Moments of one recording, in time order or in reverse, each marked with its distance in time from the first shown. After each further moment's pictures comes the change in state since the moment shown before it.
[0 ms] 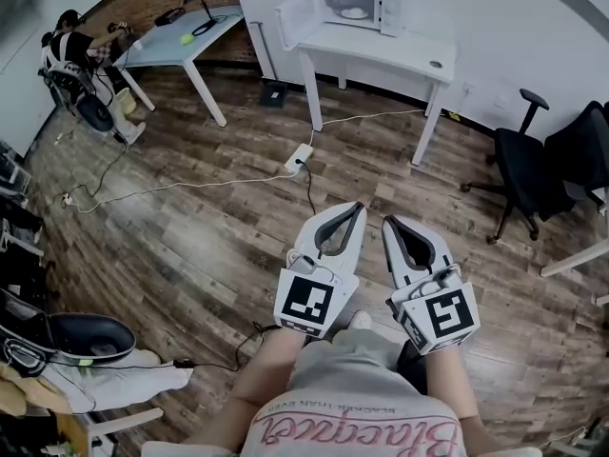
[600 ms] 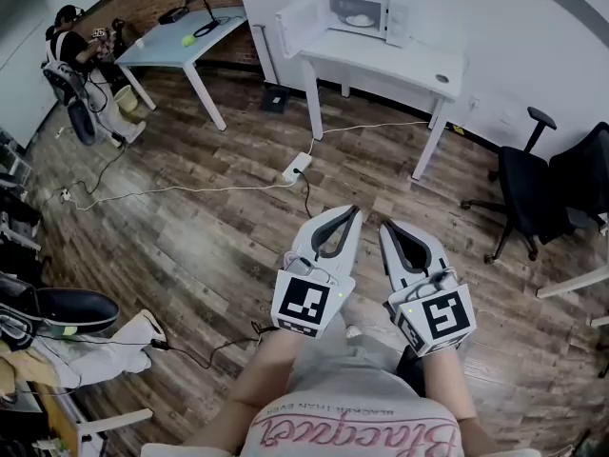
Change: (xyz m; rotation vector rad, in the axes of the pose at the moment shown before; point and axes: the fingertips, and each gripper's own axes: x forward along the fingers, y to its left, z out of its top) left arm 0.067 0.034 -0.014 -0.022 0.011 0.047; right arm 0.051 -0.056 -0.008 0.002 0.010 0.047
